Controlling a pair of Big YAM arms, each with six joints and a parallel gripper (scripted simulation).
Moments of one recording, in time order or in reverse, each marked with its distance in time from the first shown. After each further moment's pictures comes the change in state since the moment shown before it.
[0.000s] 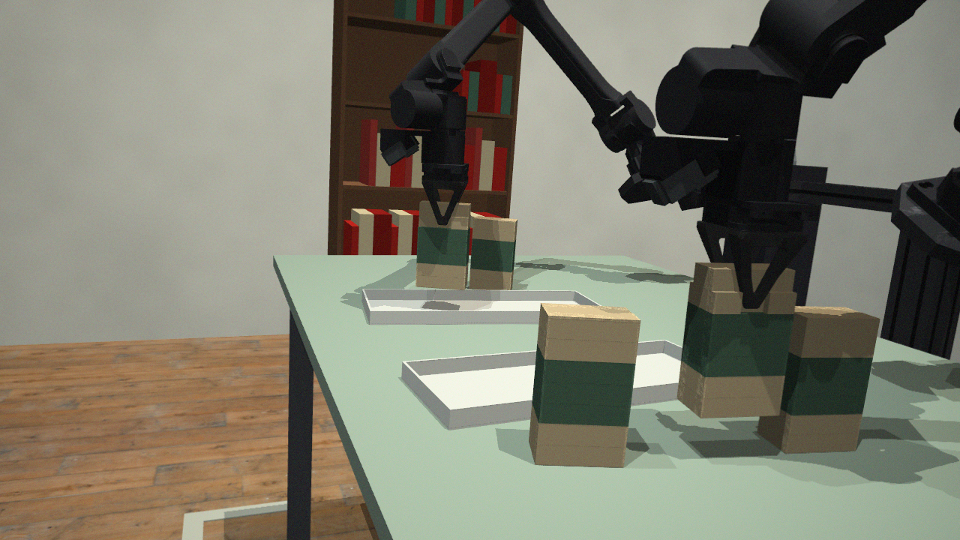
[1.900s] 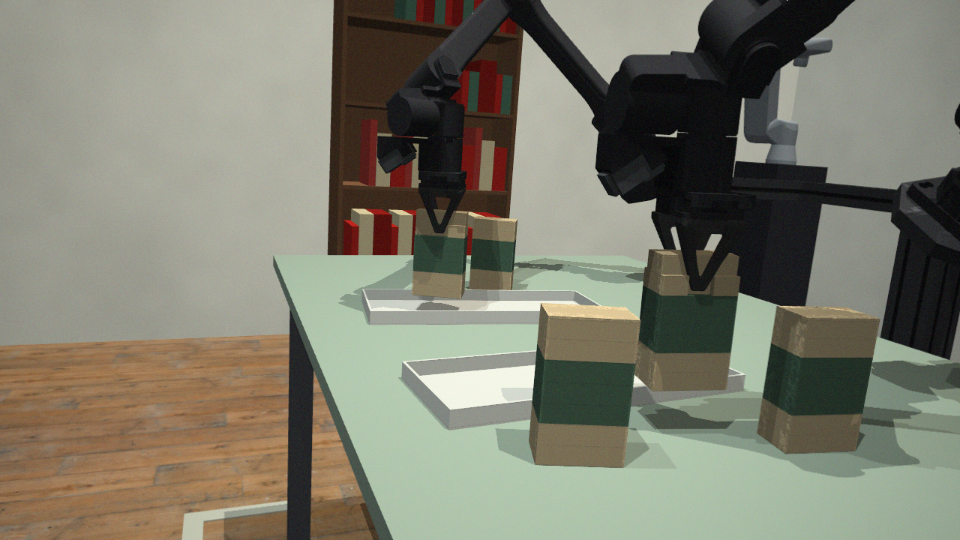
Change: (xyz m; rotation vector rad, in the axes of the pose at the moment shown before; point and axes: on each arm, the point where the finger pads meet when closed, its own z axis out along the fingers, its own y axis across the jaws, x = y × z) left arm -0.018 -0.064 -0.002 0.000 0.003 0.025; right arm -0.003 0.010 0.012 -0.005 -0.004 0.018
